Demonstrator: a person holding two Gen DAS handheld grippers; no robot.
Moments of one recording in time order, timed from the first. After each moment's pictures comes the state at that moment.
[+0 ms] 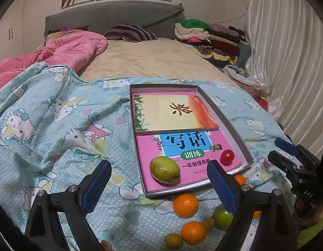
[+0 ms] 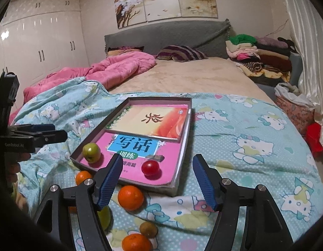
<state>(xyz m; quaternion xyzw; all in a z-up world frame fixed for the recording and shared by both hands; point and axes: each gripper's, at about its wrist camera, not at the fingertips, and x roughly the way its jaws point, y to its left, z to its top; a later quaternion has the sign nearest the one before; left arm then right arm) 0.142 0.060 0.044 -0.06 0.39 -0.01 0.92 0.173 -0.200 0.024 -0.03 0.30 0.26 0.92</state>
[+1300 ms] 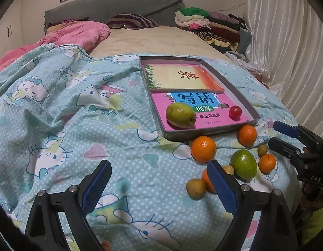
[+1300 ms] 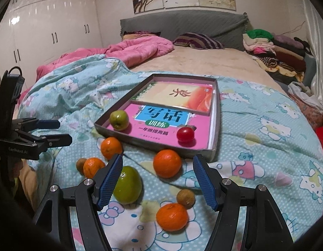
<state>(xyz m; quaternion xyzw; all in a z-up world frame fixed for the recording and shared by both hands) 0.079 0.077 0.003 -0.05 0.43 -0.01 0.90 0.127 -0.162 -0.004 -0.06 0.33 0.31 0.89</state>
